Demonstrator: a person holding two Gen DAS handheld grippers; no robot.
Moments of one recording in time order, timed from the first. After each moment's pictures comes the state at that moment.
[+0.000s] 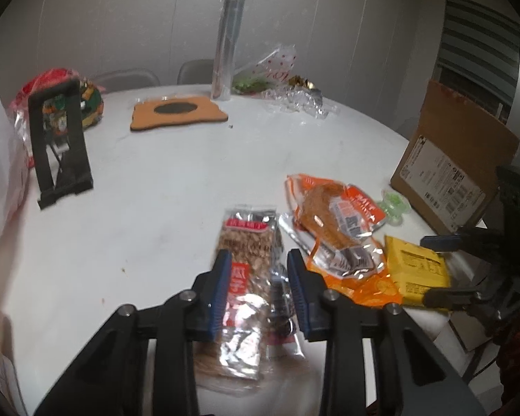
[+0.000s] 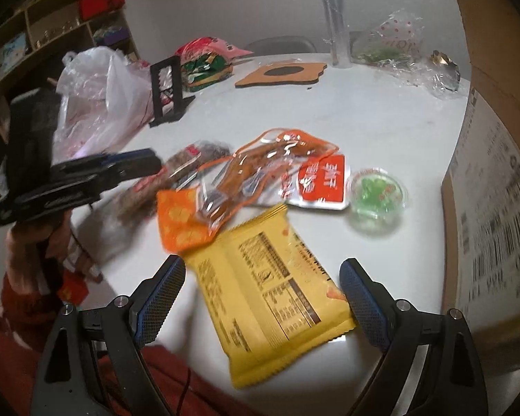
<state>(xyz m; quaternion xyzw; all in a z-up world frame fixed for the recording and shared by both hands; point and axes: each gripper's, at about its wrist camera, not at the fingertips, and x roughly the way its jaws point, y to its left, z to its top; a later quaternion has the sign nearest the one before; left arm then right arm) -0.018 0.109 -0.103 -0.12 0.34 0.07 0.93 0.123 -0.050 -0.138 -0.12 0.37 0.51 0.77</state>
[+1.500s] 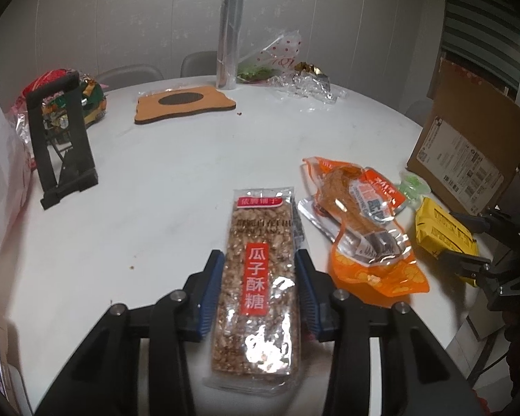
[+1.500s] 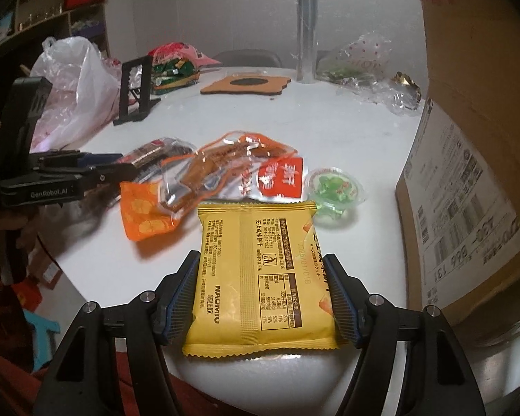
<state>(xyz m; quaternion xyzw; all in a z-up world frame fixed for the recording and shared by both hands) -0.012 0.117 -0.111 -0.09 0.35 0.08 0.93 0.109 -0.055 -0.141 -0.15 0.32 0.42 0.83</state>
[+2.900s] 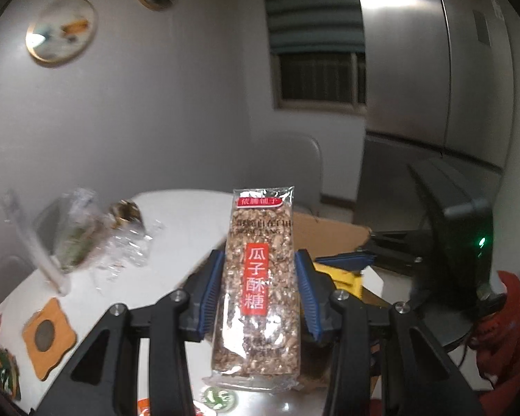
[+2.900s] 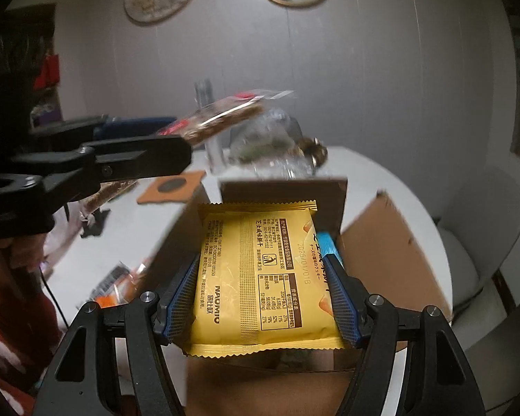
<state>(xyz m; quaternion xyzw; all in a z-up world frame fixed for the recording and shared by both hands) 0.145 -0.115 0.103 0.09 0.27 -0.21 0.94 0.173 -0.193 0.001 -0.05 0.27 0.35 0.89</state>
